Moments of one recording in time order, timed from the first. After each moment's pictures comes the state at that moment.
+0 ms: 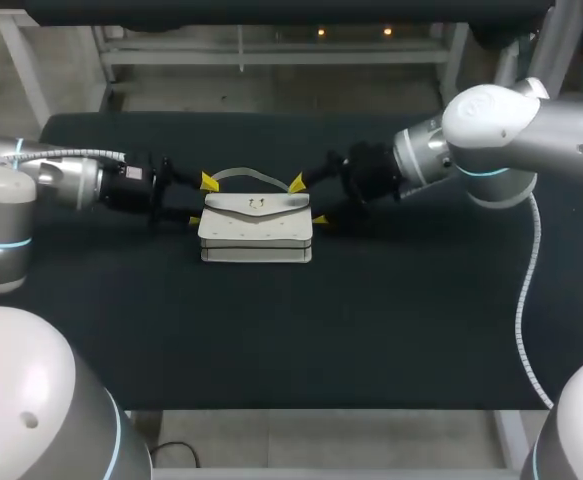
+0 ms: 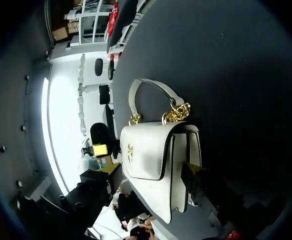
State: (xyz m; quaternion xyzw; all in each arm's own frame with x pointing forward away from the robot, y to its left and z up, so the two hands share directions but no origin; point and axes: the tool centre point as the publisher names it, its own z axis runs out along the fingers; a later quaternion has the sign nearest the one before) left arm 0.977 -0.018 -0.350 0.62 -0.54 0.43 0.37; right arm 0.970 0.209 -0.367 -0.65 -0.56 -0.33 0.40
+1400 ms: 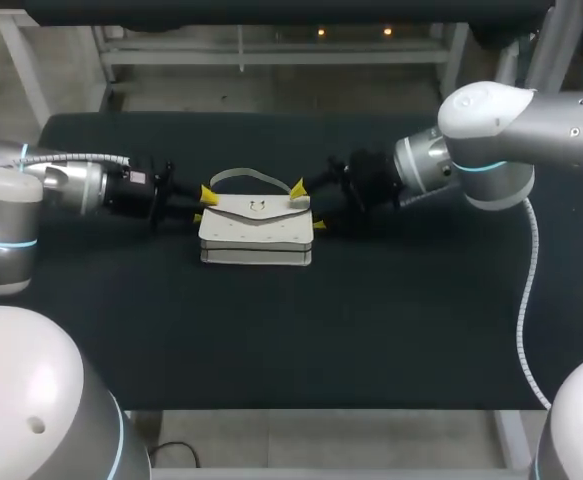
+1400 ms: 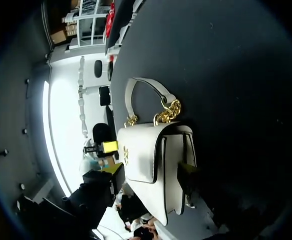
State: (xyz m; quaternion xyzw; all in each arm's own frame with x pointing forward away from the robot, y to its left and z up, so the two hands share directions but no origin) left arm 0.980 -0.020 -0.363 0.64 -0.53 0.42 0.38; right arm 0.965 0.207 -0.376 -0.65 -0.55 -0.34 0.41
